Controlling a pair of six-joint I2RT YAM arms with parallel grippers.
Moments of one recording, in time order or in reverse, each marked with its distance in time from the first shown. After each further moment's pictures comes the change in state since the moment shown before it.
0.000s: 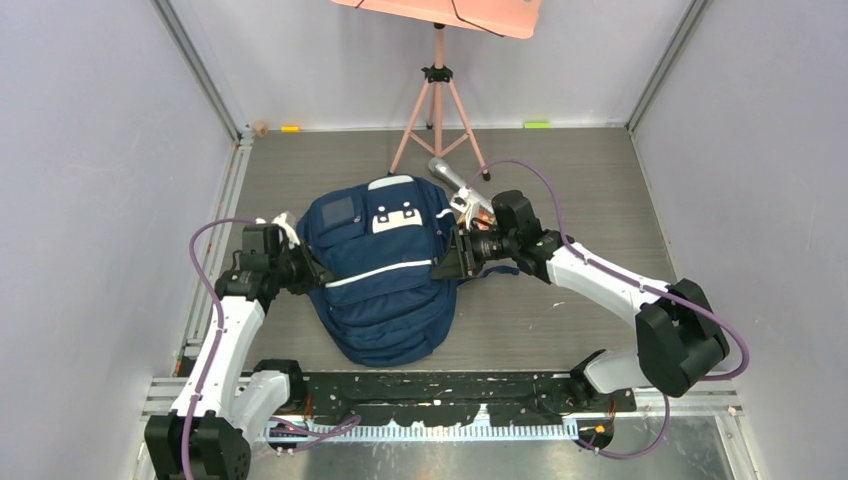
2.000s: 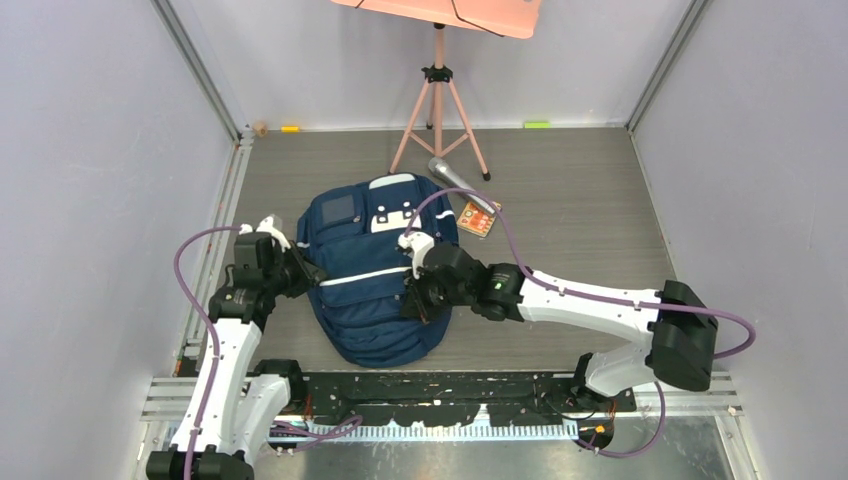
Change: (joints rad) left arm 0.002 -0.142 -0.034 0.016 -0.071 -0.066; right arm 0.533 -0.008 0.115 -0.208 0.687 0.101
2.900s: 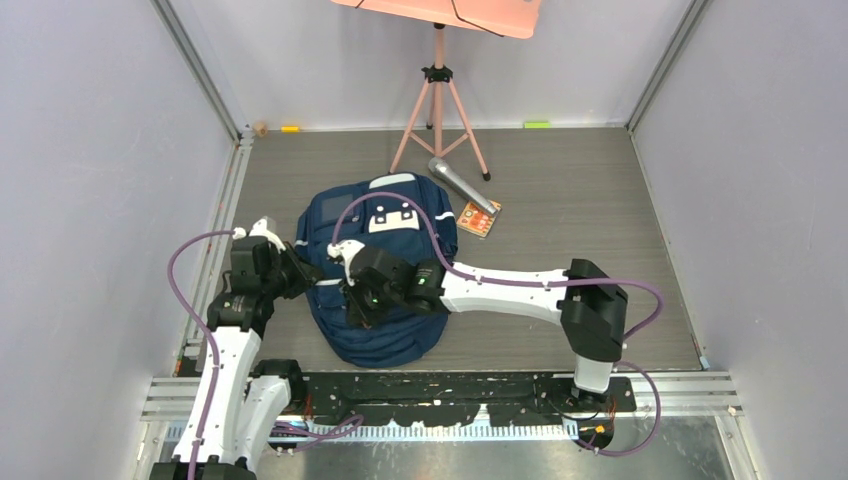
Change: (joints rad) left arm 0.013 -0.053 -0.024 0.021 -0.031 -0.024; right arm 0.117 0.420 0.425 -0.060 -0.003 0.004
